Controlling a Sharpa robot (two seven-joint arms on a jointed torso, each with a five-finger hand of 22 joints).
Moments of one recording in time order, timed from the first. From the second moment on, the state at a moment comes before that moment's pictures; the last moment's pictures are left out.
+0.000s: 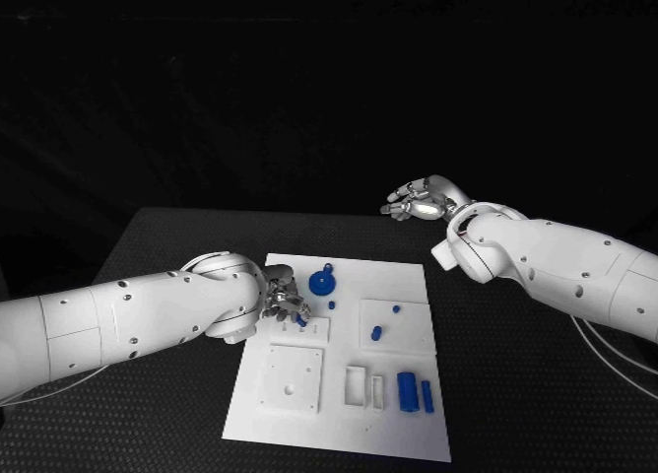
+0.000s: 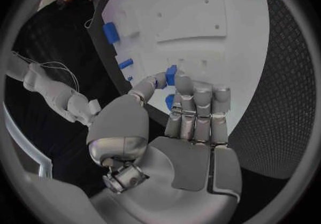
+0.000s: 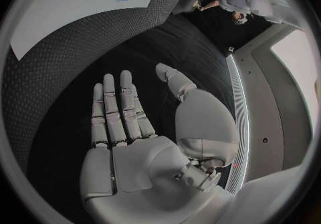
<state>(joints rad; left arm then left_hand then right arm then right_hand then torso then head) 1.30 -0.65 -0.24 1.40 -1.04 -0.04 -0.48 0.95 -0.04 0.55 -0.27 0.61 1.14 0.07 0.30 0.91 1.28 0.00 0.91 0.74 1.01 -0.06 1.42 0.68 0.03 0.90 -0.10 1.14 1.31 1.27 -0.61 -0.05 1.12 -0.72 -0.41 0.06 0.97 -0.19 0.48 -0.24 0.43 0.81 0.19 0.29 0.43 1.00 0.09 0.50 0.23 0.86 0.14 0.47 0.53 0.18 0.56 0.19 0.40 1.20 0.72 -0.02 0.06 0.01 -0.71</state>
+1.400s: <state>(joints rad) 1.28 -0.63 -0.24 1.38 -1.09 -0.05 -0.50 0.95 -0.04 0.55 -0.26 0.61 1.14 0.06 0.29 0.93 1.28 -0.01 0.96 0.79 1.03 -0.06 1.45 0.69 0.03 0.94 -0.12 1.17 1.31 1.27 -0.61 -0.05 1.13 -0.73 -0.39 0.05 0.97 -0.18 0.48 -0.24 0.43 0.80 0.19 0.29 0.42 0.99 0.09 0.50 0.20 0.85 0.16 0.47 0.52 0.18 0.54 0.19 0.39 1.21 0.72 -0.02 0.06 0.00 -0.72</state>
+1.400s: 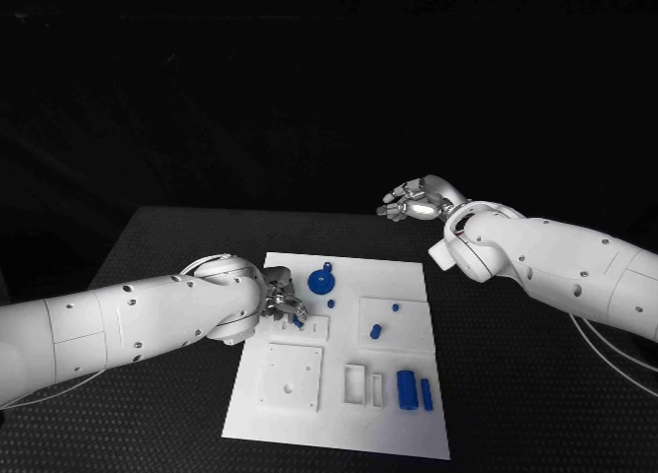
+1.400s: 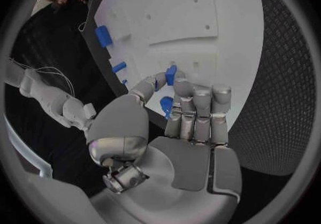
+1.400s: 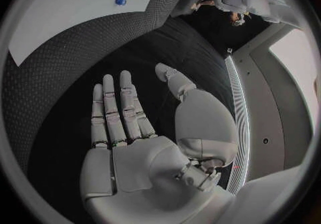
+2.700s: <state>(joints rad) 1.27 -0.63 -0.24 1.38 -1.09 -0.04 -0.49 0.94 -0.04 0.55 -0.26 0.61 1.15 0.06 0.28 0.93 1.28 -0.01 0.97 0.79 1.04 -0.07 1.45 0.69 0.03 0.95 -0.13 1.17 1.31 1.27 -0.61 -0.05 1.13 -0.74 -0.39 0.05 0.97 -0.18 0.48 -0.24 0.44 0.80 0.19 0.29 0.42 0.99 0.09 0.50 0.20 0.85 0.16 0.47 0.52 0.18 0.54 0.20 0.39 1.21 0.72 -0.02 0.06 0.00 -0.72</state>
